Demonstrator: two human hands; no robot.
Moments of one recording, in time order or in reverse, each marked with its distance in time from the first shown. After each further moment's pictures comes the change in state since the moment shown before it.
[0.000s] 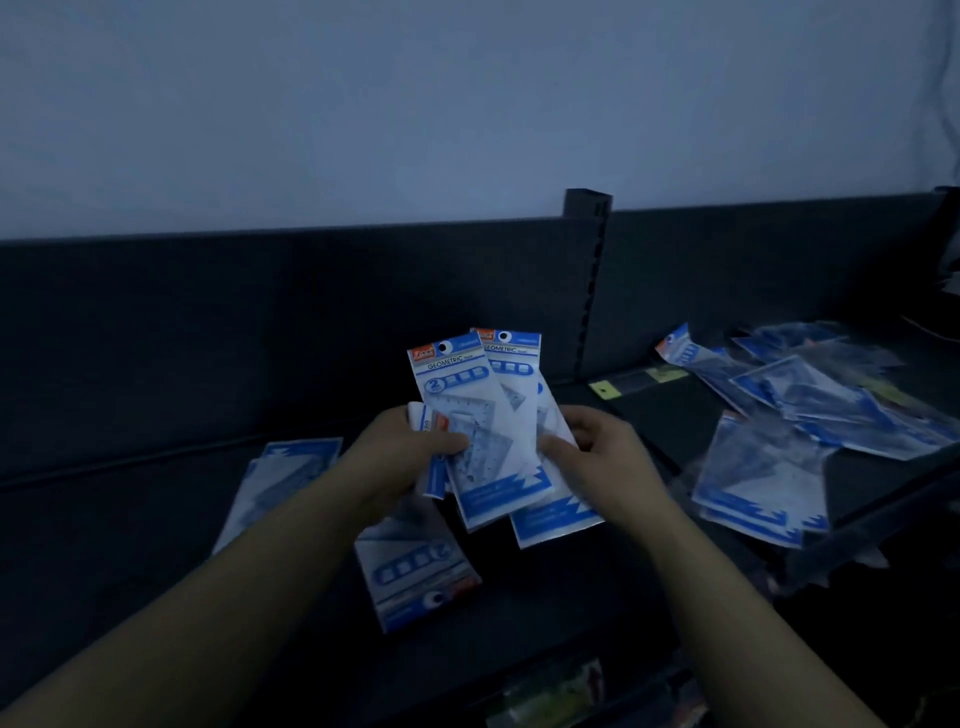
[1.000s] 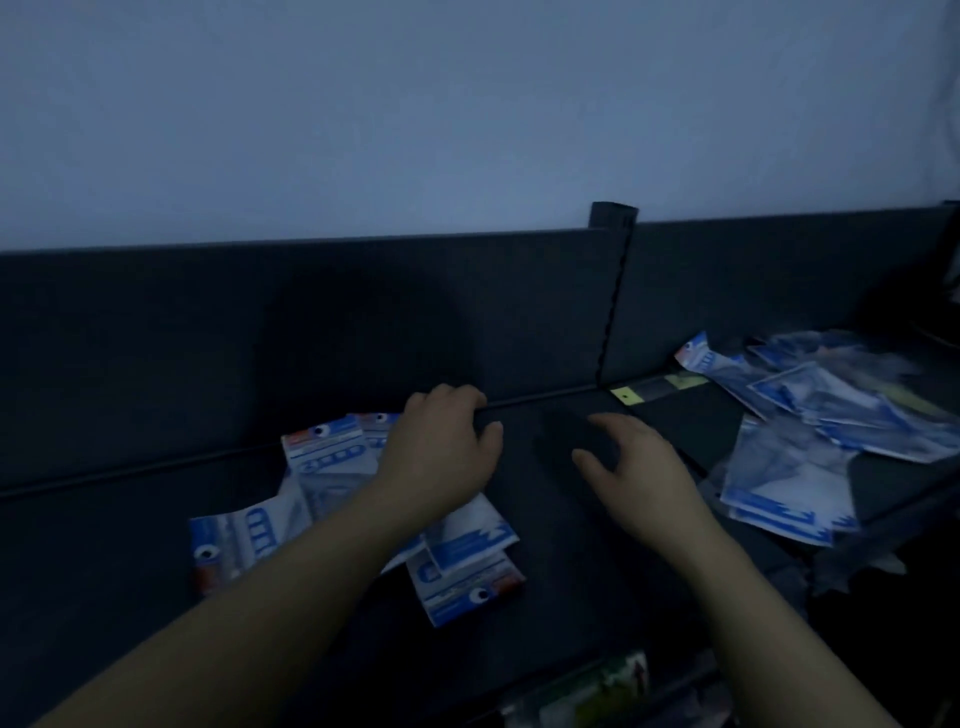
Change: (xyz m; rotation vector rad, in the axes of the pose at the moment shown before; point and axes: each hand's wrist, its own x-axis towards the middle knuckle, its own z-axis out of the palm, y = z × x) left_hand -0.028 0.017 -0.001 1.004 0.153 0.496; right_hand -0.013 0.000 0.003 -0.663 0.143 -0.192
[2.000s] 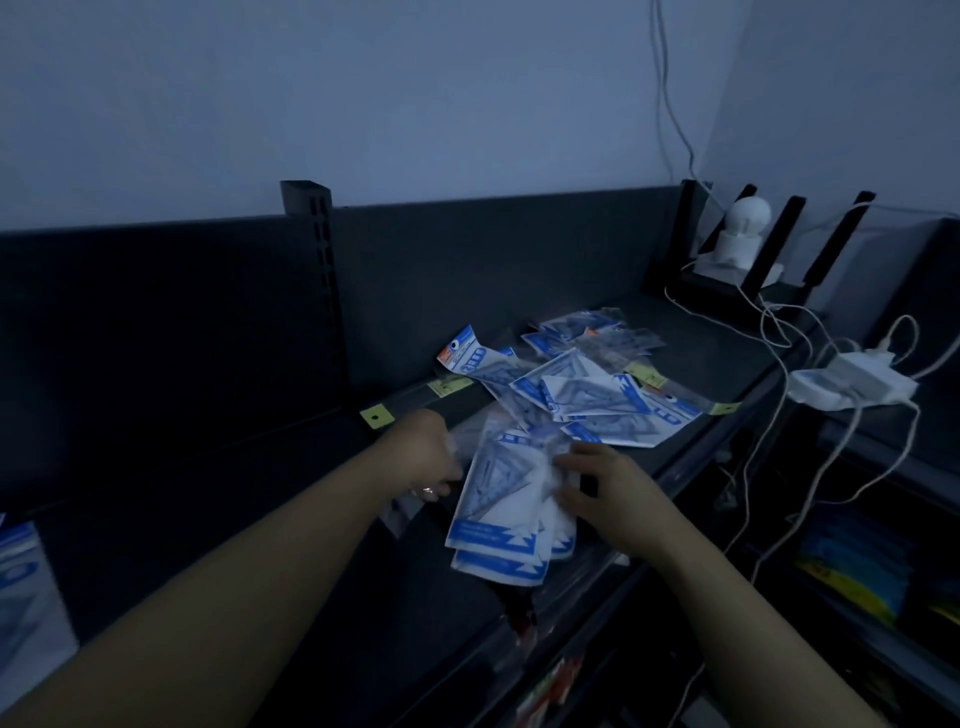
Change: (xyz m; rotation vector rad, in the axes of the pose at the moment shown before) left_hand 0.146 0.189 0.180 -0.336 -0.624 -0.183; right_hand 0.011 0.239 -0.113 -0.122 -0.211 0.265
